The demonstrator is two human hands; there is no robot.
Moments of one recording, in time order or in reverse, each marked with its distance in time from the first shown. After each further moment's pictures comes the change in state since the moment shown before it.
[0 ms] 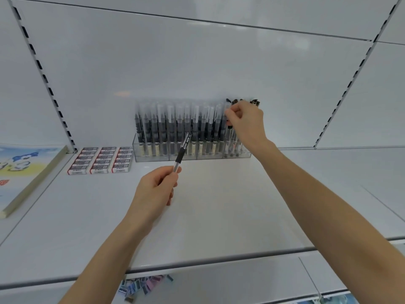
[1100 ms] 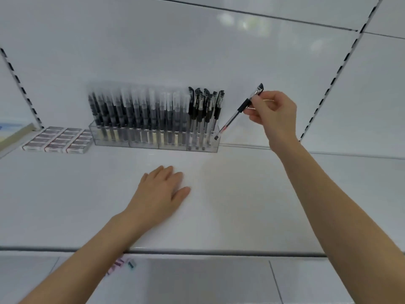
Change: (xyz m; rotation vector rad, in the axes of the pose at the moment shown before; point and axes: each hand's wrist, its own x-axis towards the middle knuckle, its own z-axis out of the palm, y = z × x) left_hand -0.005 -0.029 0.106 1.135 -0.174 0.313; right_hand 0.006 0.066 -0.117 0.585 0.011 0.164
